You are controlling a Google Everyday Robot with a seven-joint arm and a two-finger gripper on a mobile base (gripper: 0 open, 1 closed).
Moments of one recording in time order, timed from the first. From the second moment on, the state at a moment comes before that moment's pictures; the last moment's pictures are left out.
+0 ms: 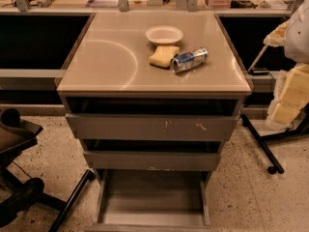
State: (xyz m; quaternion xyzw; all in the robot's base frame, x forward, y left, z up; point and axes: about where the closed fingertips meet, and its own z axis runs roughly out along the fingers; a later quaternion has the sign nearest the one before) arm 0.438 -0.217 0.976 -0.60 0.78 -0.03 0.16
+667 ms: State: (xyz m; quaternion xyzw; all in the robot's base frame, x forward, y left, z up) arm 0.455 -0.212 0.975 -0.61 0.78 -0.03 0.17
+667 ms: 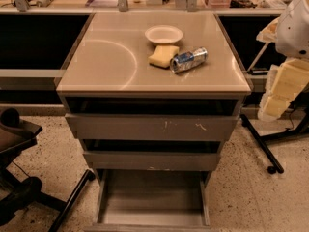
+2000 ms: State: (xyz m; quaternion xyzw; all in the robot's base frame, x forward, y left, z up) arm 0.670 -0.137 0.904 -0.63 0.76 0.04 0.16
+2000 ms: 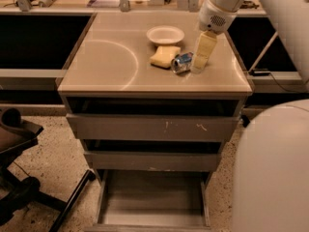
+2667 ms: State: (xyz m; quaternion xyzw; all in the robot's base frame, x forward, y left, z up) arm 0.713 -0.133 0.876 -0.62 0.76 0.07 0.19
